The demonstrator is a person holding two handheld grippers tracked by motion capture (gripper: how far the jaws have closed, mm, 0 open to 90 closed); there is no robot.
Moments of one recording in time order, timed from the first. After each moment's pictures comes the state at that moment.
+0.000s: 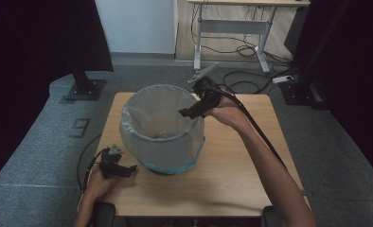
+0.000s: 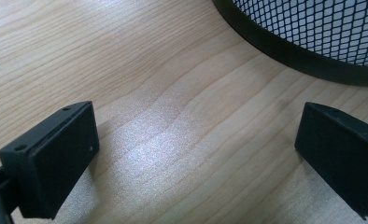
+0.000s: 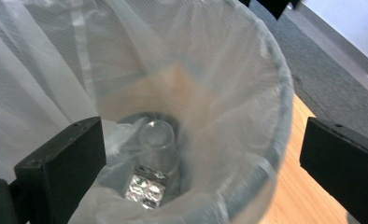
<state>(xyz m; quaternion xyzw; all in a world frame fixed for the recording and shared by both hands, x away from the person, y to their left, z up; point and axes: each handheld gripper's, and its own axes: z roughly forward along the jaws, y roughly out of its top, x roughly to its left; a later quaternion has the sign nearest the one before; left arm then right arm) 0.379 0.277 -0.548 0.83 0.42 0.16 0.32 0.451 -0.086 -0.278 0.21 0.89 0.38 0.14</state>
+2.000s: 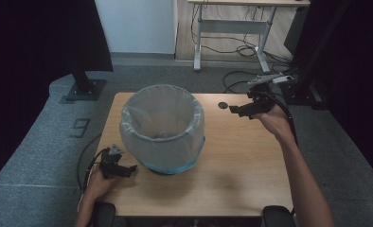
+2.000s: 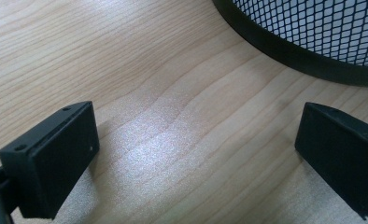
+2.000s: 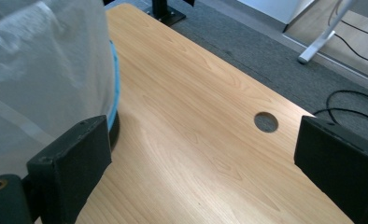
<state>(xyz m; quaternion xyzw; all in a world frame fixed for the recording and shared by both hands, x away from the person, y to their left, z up) 0.379 0.277 -0.548 0.83 0.42 0.16 0.32 0.454 -0.239 -0.310 0.36 0.82 0.39 0.20</state>
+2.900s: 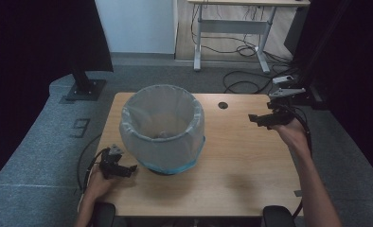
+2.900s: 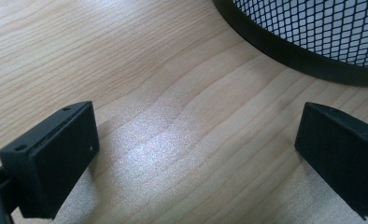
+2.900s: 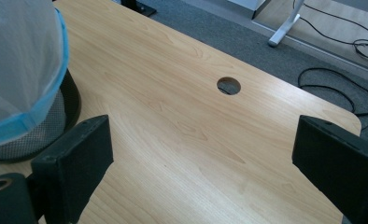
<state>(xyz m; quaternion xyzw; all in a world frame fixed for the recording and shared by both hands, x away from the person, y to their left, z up) 0.379 0.277 -0.548 0.83 0.42 0.16 0.32 0.436 -0.299 -0.345 0.41 0.80 0.38 0.22</state>
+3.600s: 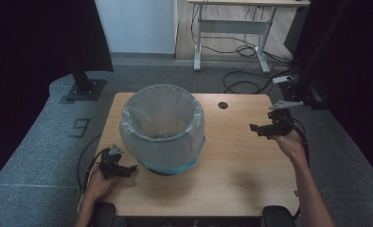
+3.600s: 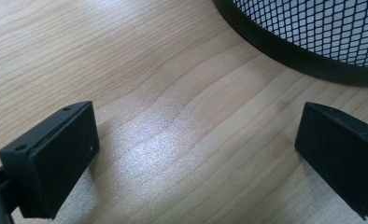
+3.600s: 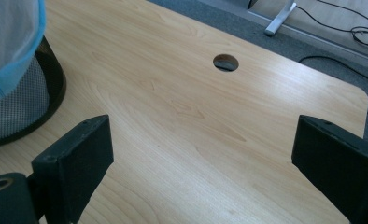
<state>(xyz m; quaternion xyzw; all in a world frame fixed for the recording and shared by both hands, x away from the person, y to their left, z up) 0.379 0.277 -0.548 0.83 0.42 0.16 0.32 0.430 -0.310 -0.388 0.42 0.79 0.38 0.22</state>
